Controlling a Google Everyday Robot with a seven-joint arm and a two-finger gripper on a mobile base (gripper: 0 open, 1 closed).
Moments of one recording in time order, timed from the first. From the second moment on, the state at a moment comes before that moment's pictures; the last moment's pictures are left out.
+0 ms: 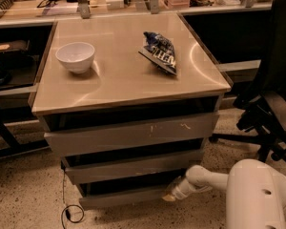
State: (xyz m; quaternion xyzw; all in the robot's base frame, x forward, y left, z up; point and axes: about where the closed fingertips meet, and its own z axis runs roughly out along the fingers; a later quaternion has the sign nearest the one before) arm 0.537 -0.119 0.181 -0.51 0.81 0.22 0.17
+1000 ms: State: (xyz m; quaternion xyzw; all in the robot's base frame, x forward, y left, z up) arm 0.537 -0.118 0.181 -0.51 0.81 0.22 0.17
